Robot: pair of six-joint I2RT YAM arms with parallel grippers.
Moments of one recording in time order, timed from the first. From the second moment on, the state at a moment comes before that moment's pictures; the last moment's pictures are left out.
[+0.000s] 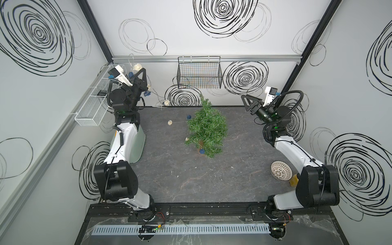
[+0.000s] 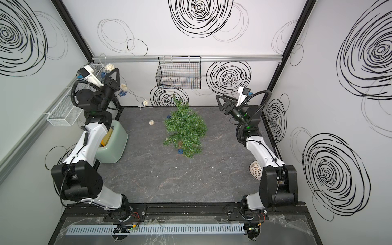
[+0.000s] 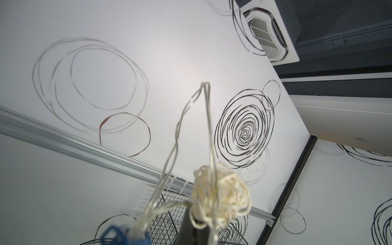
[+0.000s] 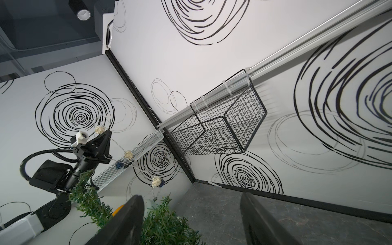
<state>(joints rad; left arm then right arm) 0.19 1.53 1.44 0.60 0.41 -0.81 0.11 1.44 1.03 0.73 -0.60 0.78</state>
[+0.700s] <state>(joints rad) 0.19 1.38 1.58 0.41 0.33 -0.79 0.15 1.35 1.03 0.64 -0.60 0.74</state>
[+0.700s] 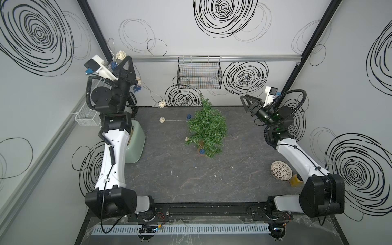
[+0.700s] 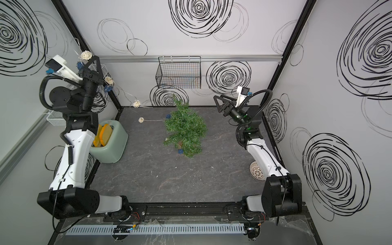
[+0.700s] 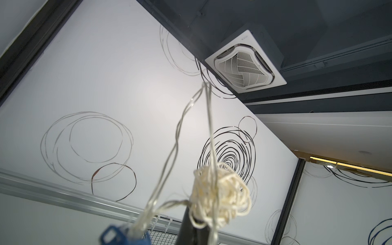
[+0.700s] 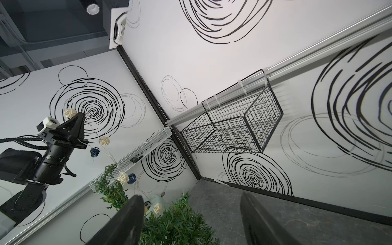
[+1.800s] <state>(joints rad) -0.08 1.16 1.77 -0.16 0.10 -0.35 0.34 1.12 1.01 0.50 -0.55 0.59</state>
